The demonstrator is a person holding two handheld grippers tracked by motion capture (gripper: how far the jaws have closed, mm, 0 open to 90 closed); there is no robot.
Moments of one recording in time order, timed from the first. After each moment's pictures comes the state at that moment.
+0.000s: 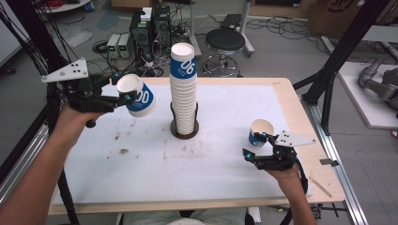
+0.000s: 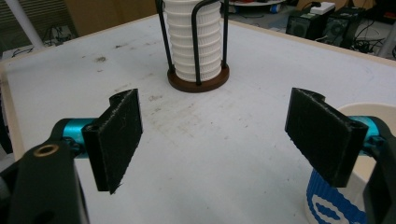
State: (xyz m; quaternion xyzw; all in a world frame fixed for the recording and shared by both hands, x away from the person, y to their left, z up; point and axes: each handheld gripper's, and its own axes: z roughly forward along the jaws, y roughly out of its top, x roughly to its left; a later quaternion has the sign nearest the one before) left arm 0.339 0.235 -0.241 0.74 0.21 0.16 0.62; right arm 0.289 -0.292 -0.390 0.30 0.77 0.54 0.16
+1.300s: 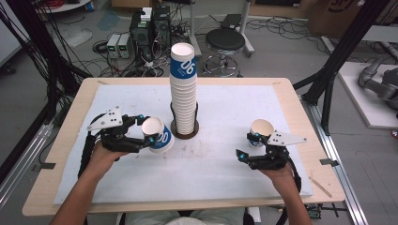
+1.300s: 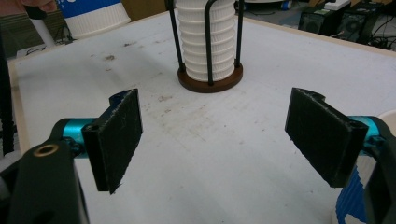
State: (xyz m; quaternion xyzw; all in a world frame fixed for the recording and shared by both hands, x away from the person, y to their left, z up) left arm 0.315 0.195 -0.348 0.76 0.20 0.13 0.61; right arm 0.294 -0.276 -0.397 0.29 0.78 0.54 0.14
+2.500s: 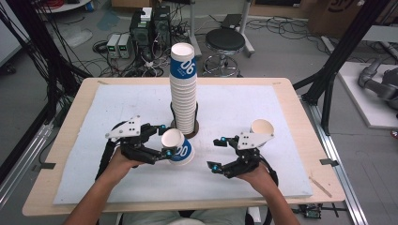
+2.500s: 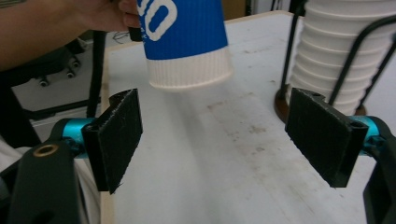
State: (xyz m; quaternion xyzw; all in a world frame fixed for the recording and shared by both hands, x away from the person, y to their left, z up) left arm 0.307 0.149 -0.362 0.75 0.13 0.05 0.65; right arm 0.295 -0.200 -0.392 0.16 0.81 0.56 0.04
